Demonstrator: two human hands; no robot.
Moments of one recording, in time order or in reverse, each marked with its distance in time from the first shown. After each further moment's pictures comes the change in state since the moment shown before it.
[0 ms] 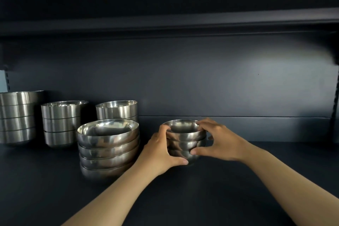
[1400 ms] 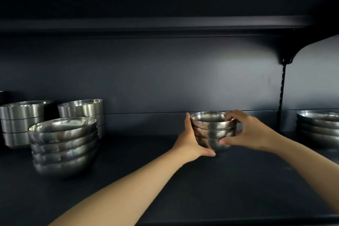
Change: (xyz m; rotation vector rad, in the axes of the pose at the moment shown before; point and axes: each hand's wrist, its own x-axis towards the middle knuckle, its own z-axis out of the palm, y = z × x) left_hand 0.024 0.138 0.107 -0.384 -0.260 -0.032; right_hand -0.110 0.082 -0.108 -0.025 0.166 0.254
